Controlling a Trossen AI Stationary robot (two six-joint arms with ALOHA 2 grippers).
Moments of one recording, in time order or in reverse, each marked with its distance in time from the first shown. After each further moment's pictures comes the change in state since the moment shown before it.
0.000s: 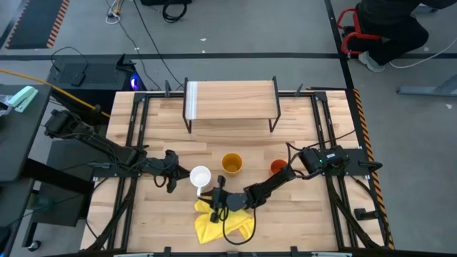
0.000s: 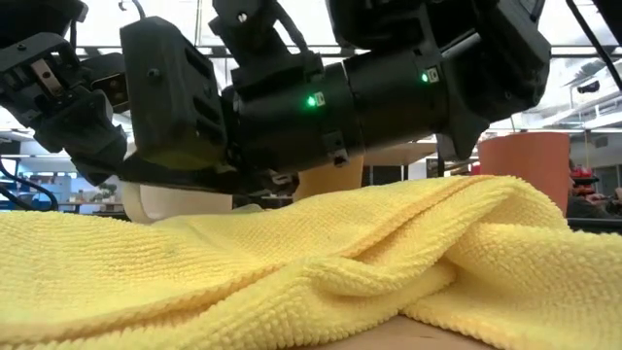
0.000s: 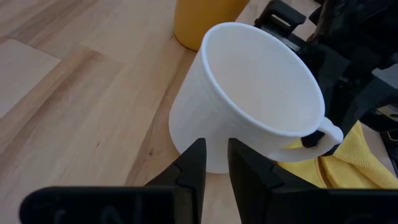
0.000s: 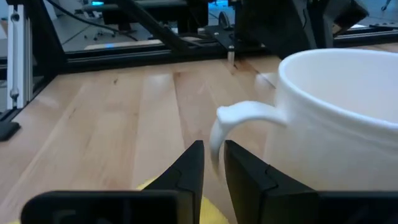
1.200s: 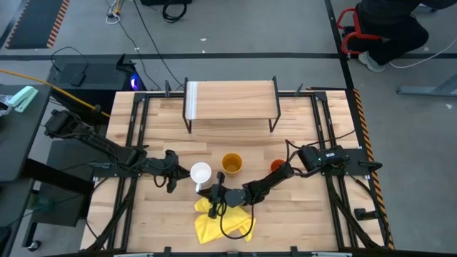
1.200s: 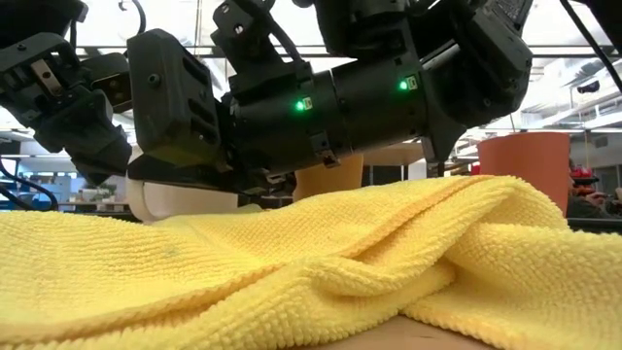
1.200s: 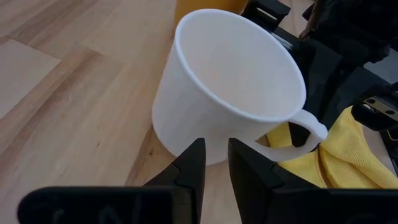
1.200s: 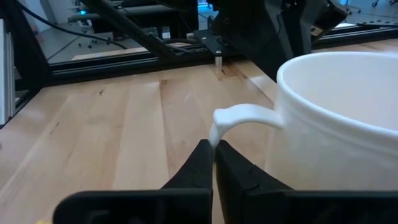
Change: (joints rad) left arm 0.000 0.000 0.000 0.000 0.000 0.002; right arm -0.030 0.000 0.000 0.016 -0.005 0.020
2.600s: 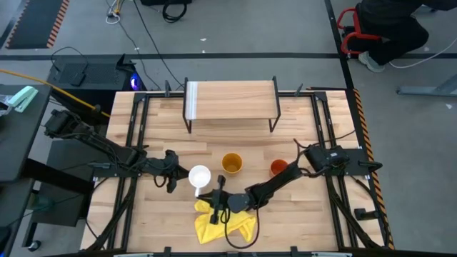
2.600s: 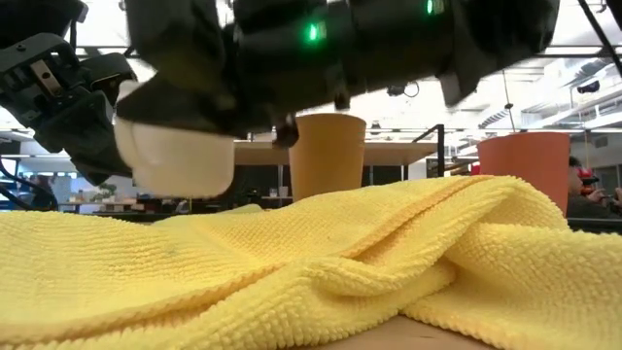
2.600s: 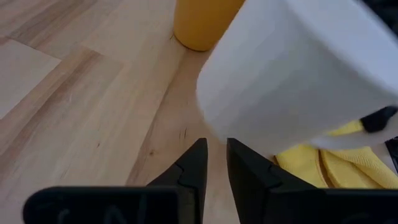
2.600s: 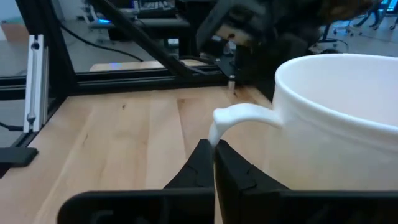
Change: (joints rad) left arm 0.000 0.000 0.000 -0.002 0.000 0.003; right arm 0.052 -0.082 0.012 -0.069 0.041 -0.084
